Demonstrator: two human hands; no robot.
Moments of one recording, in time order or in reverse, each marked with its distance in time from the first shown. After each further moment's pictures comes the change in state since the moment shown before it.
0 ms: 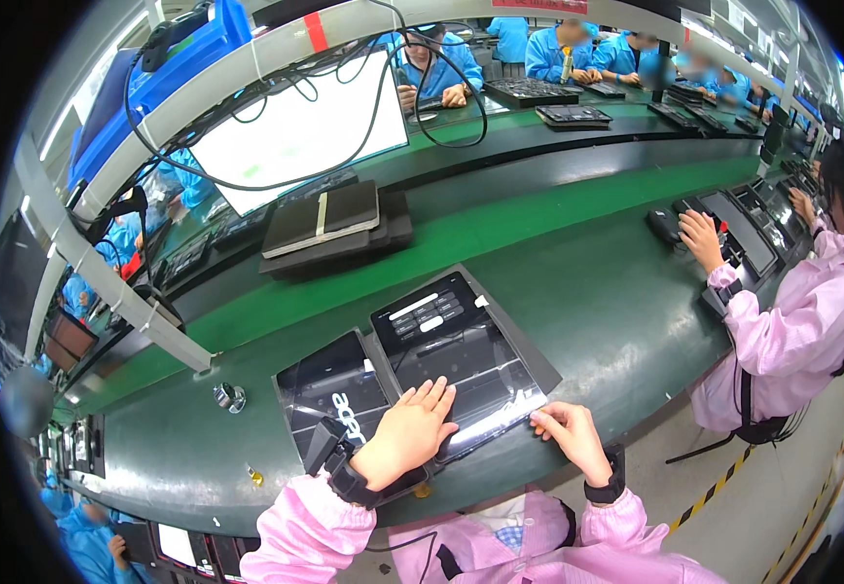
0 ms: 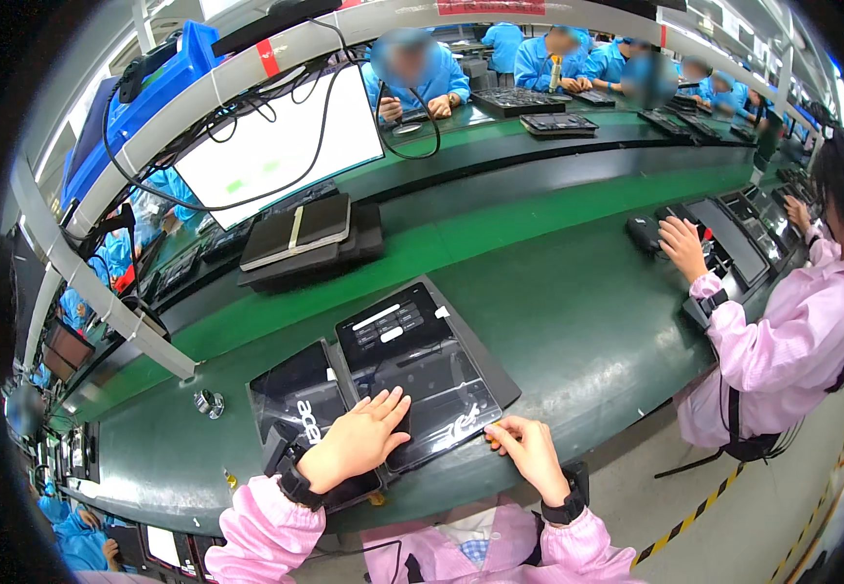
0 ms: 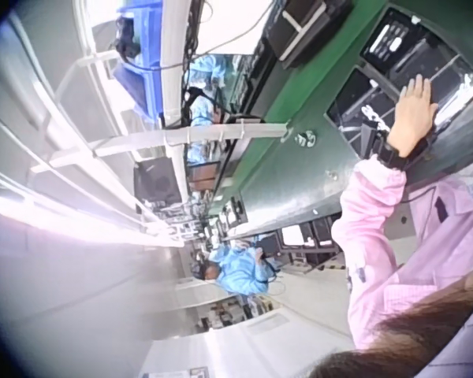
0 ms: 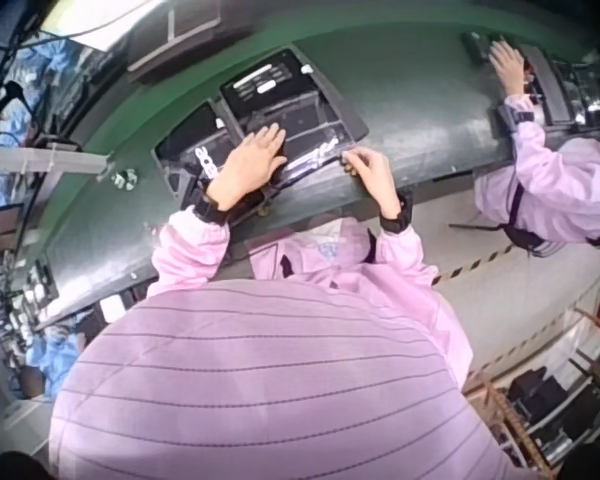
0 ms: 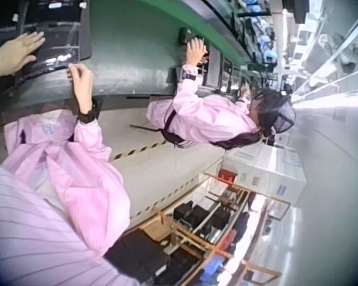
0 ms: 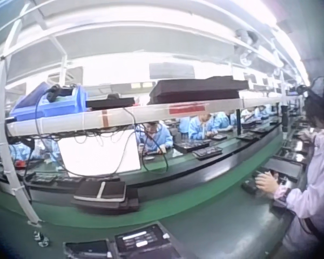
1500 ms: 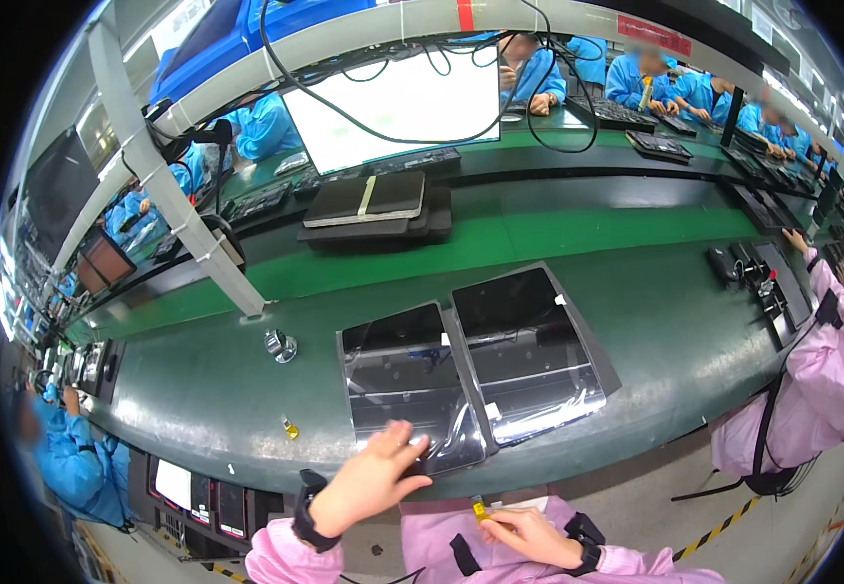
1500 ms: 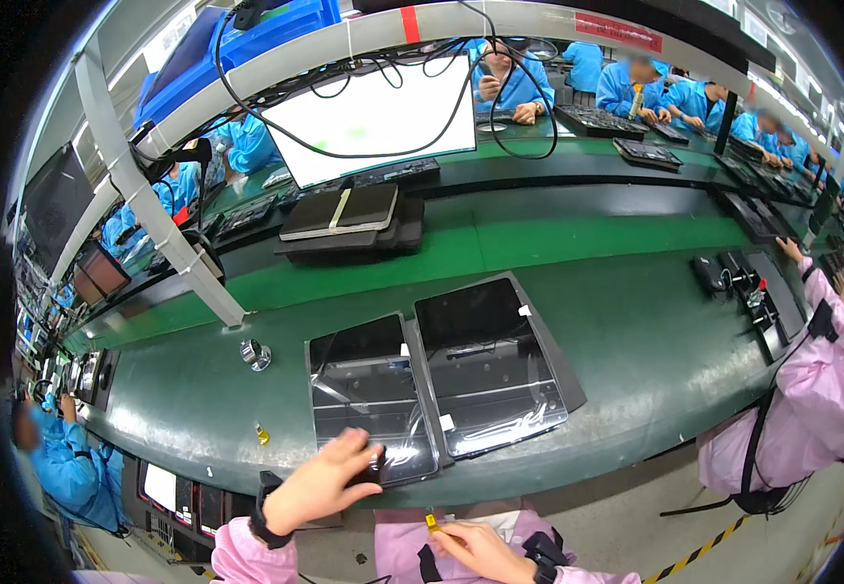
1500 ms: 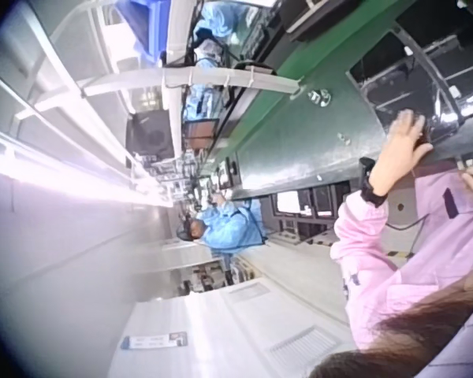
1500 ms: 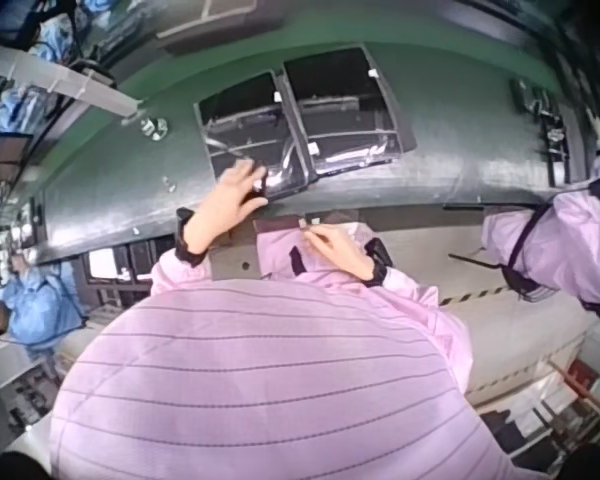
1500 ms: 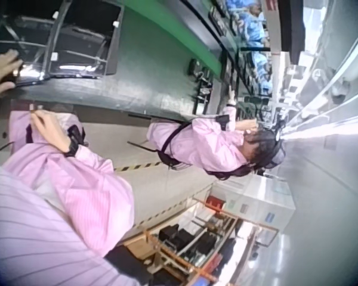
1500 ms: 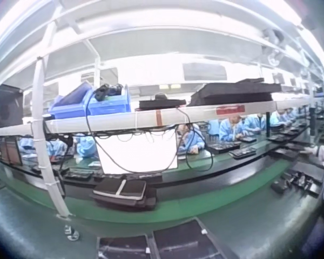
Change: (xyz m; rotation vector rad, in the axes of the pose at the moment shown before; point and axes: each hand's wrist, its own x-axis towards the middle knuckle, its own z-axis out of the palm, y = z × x) left_hand -0.158 0.002 -0.024 -0.160 0.078 -0.301; right_hand -0.106 -0.022 0.102 -0.132 -0.684 -0.118
